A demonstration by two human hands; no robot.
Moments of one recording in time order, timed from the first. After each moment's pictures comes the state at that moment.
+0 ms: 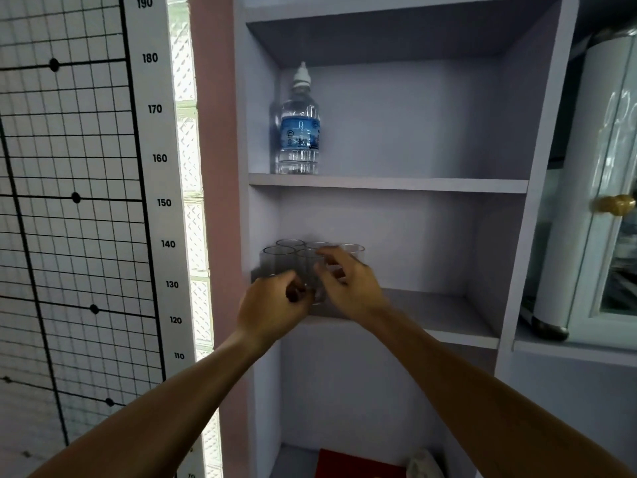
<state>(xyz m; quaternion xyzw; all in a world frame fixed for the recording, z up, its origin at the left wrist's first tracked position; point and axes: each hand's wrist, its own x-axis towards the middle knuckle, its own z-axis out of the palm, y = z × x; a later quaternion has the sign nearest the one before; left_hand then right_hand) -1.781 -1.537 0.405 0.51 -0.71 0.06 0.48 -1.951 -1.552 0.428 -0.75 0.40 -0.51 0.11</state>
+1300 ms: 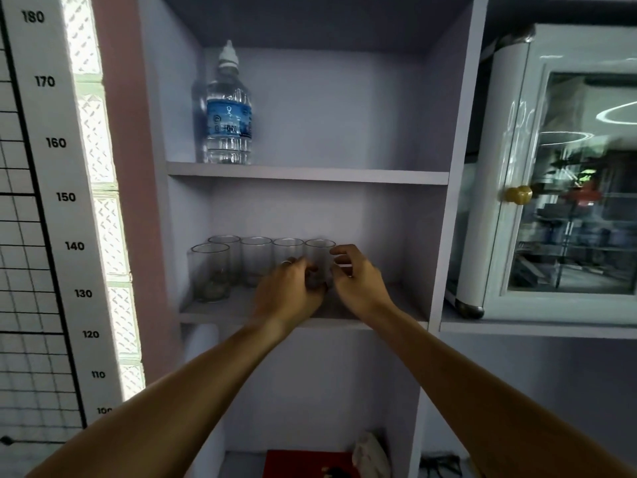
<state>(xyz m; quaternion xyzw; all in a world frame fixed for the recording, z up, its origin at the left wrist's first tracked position) -1.898 -1.563 0.413 0.48 -0.76 0.06 0.45 -2.048 -1.543 0.424 -0.65 0.52 -0.55 0.11</state>
